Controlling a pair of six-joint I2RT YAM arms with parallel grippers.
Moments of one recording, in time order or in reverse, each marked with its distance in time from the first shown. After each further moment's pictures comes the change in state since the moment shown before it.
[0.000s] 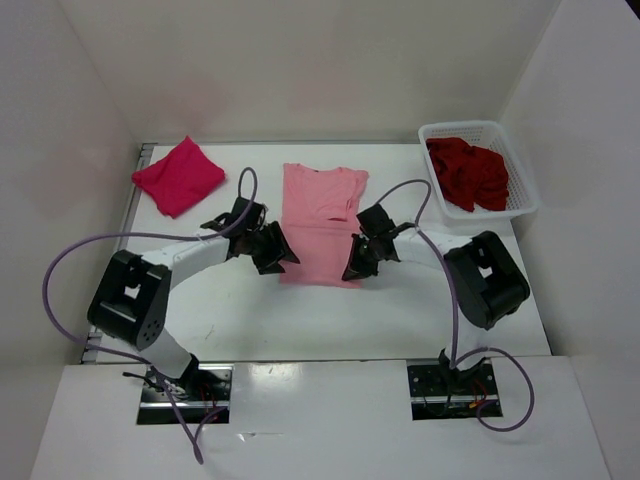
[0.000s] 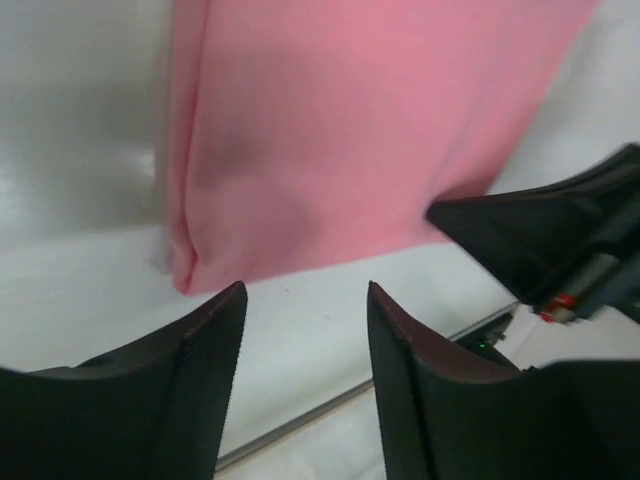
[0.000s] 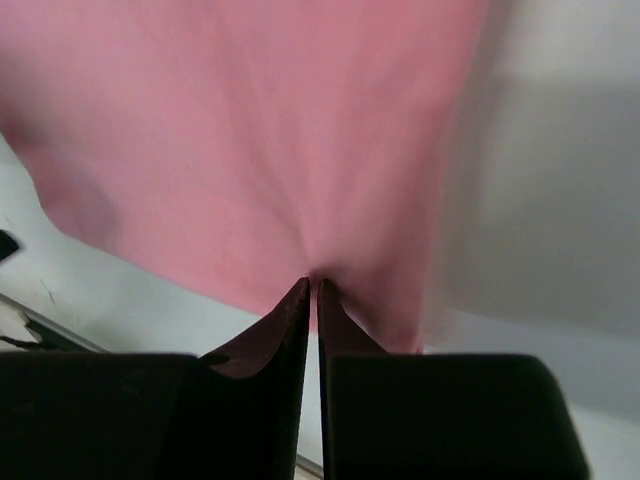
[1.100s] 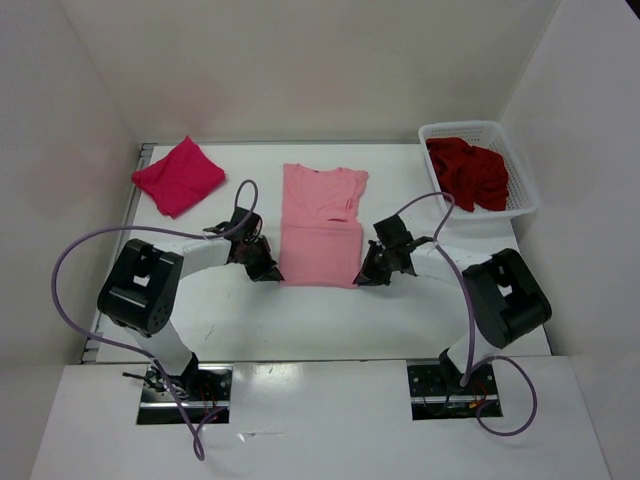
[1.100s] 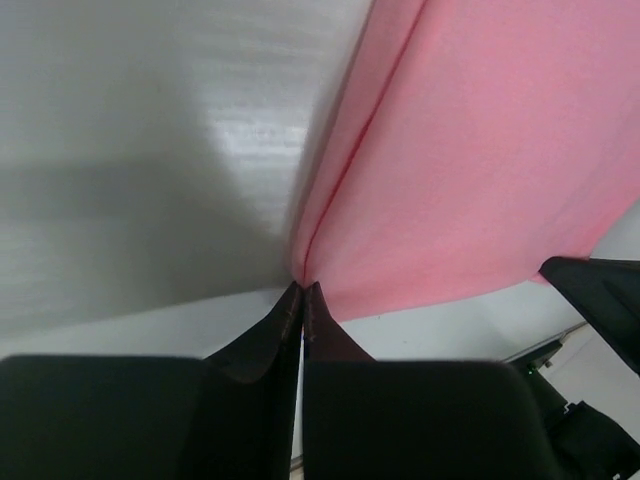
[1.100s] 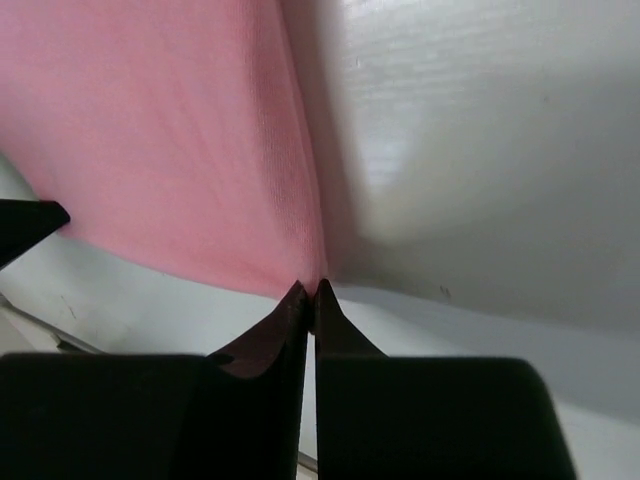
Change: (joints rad) left arm 0.047 0.054 -0.061 0.010 -0.037 0.033; right arm -0.044 -0.158 -0.198 0.067 0.022 0.087
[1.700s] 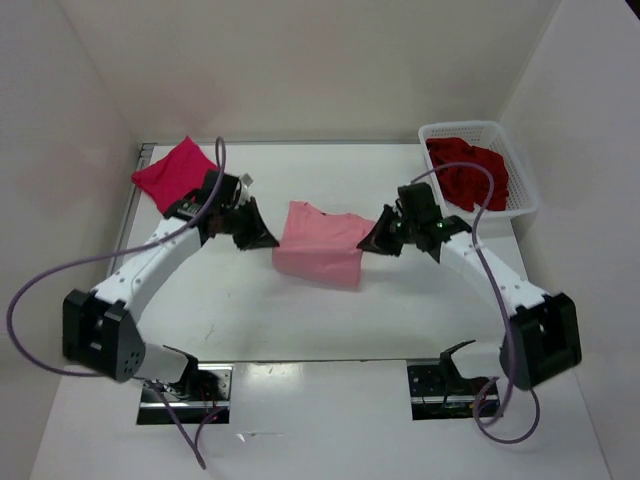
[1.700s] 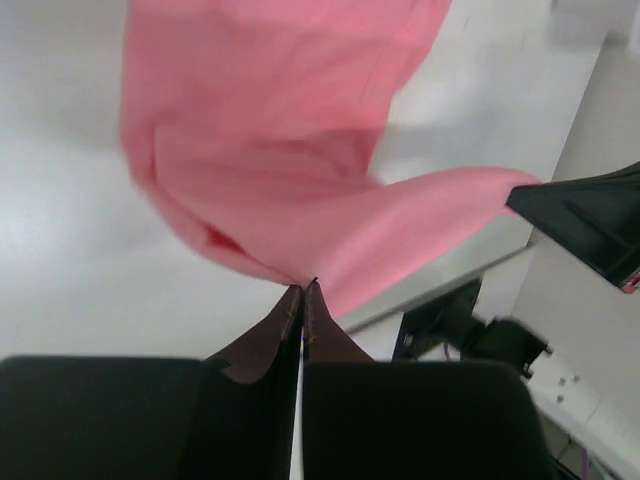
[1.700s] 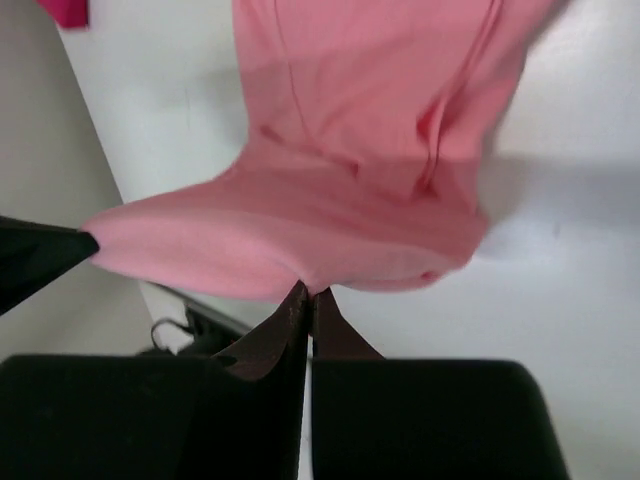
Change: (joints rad) left arm 0.025 -0.351 0.235 -0.404 0.068 0.103; right arm -0.059 -0.319 0.172 -0.262 -0.080 0.037
